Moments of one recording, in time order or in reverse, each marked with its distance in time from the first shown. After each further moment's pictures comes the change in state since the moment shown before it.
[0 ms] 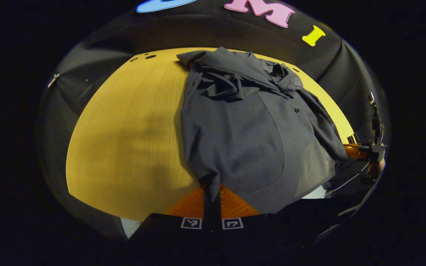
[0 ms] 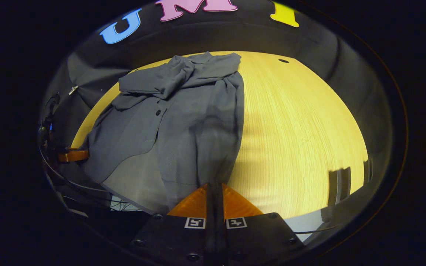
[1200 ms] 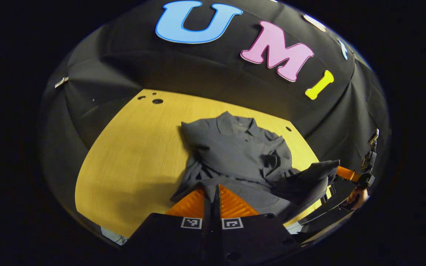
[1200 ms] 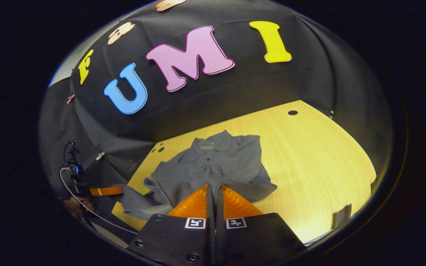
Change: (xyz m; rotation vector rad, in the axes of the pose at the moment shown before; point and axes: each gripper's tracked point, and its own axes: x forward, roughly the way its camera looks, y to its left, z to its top) left arm -0.053 0.005 0.226 -0.144 -0.390 -0.086; right arm -0.078 0.043 0.213 0.216 -0.506 0.210
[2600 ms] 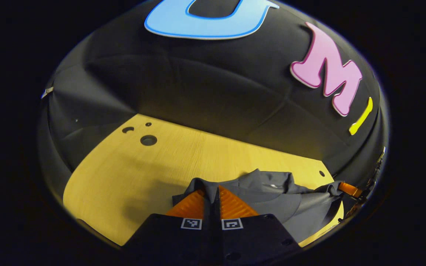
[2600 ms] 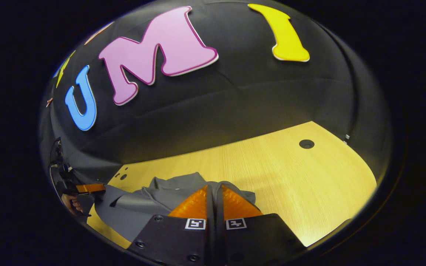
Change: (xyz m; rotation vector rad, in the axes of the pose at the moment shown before) left arm 0.232 0.055 0.150 -0.088 -0.139 0.137; right arm 0.252 -0.100 0.089 -0.061 -0.049 -0.107
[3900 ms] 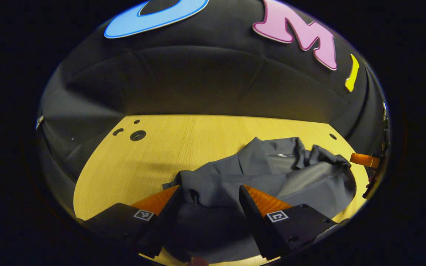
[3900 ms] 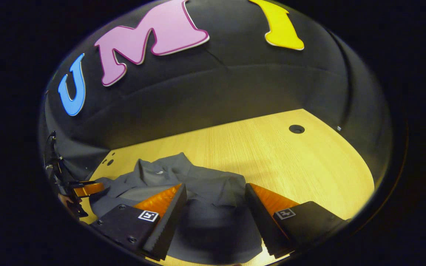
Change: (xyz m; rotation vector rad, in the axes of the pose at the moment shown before) left arm -0.011 -0.025 -0.044 0.267 0.056 0.015; right arm -0.027 -0.011 -0.022 -0.030 0.067 -0.070
